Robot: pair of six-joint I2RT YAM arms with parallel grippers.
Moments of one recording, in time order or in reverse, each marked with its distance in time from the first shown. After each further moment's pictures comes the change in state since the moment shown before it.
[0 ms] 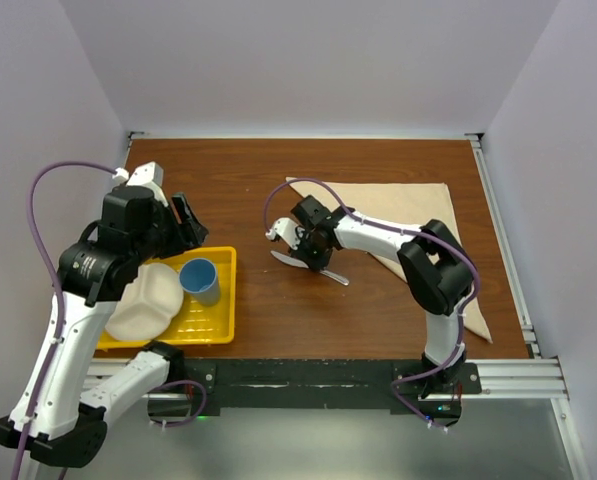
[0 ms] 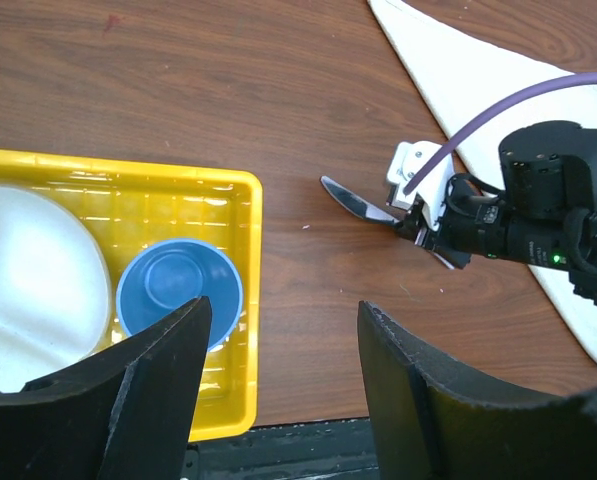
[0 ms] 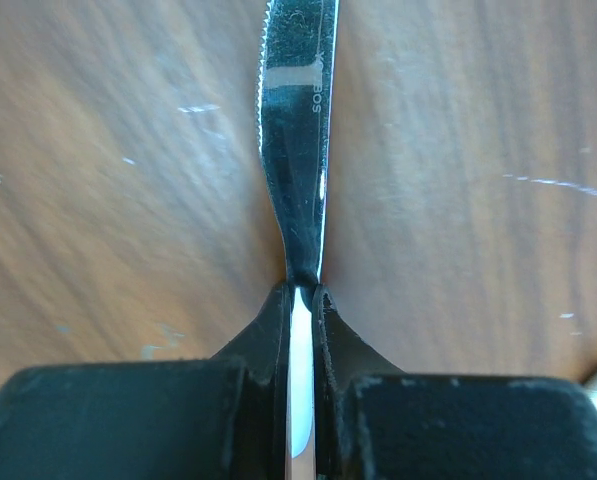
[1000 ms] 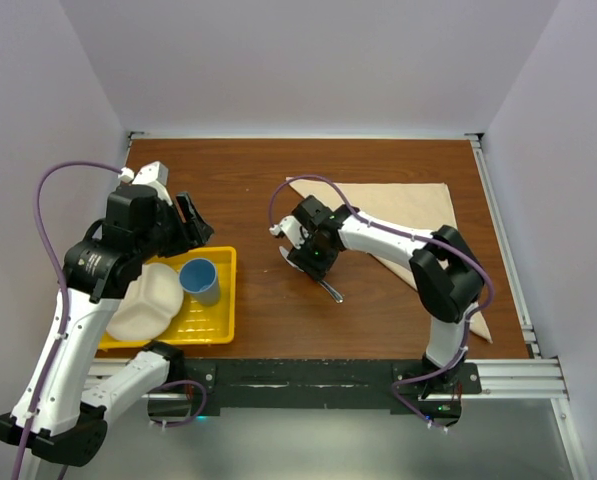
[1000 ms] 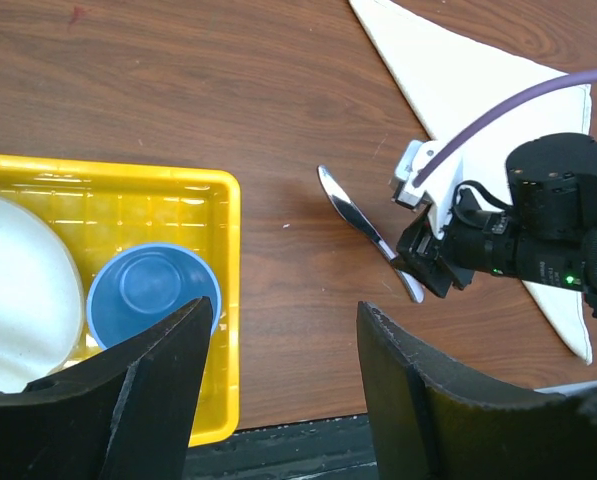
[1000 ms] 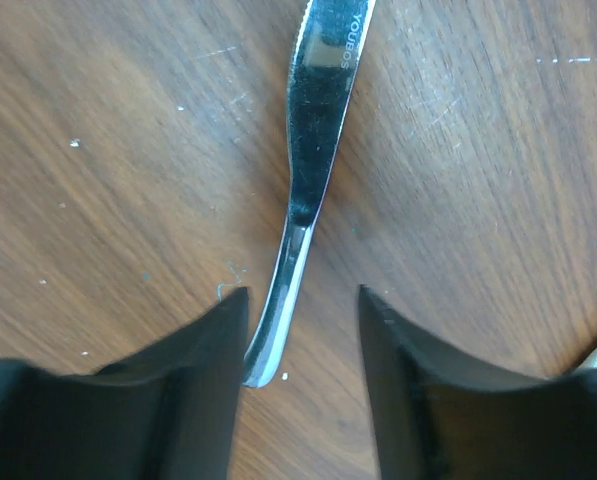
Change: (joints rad) left arm 0.000 0.005 -0.028 0.042 0.045 -0.018; right arm 0.018 -0.089 -0.003 -0.114 0.031 0.206
